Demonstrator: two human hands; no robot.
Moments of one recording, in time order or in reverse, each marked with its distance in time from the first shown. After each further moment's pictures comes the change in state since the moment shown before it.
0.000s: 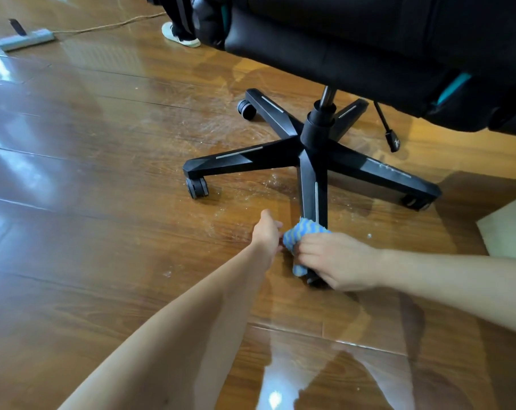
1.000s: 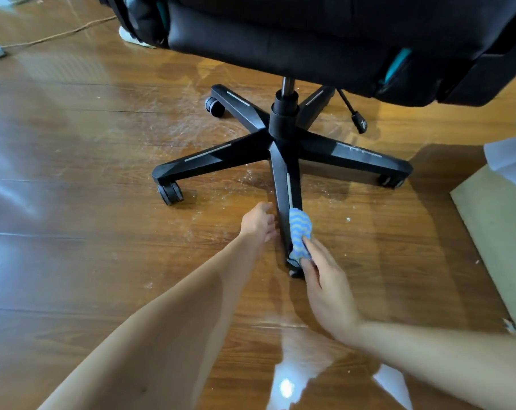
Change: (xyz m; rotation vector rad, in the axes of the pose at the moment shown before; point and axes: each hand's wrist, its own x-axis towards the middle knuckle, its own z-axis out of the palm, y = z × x) left_hand 0.000 0.010 0.029 0.045 -0.061 0.042; right_hand -0.025 -0.096 0.049 0.810 0.736 0.979
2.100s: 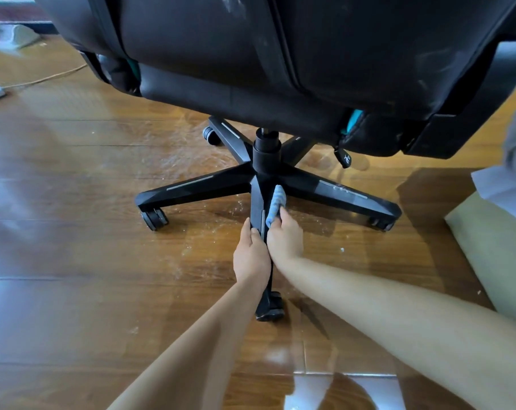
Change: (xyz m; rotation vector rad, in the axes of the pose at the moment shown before) left_hand -0.005 -0.003 0.020 0.272 0.274 0.326; right_hand 0.165 -0.052 0.031 0.166 0.151 0.424
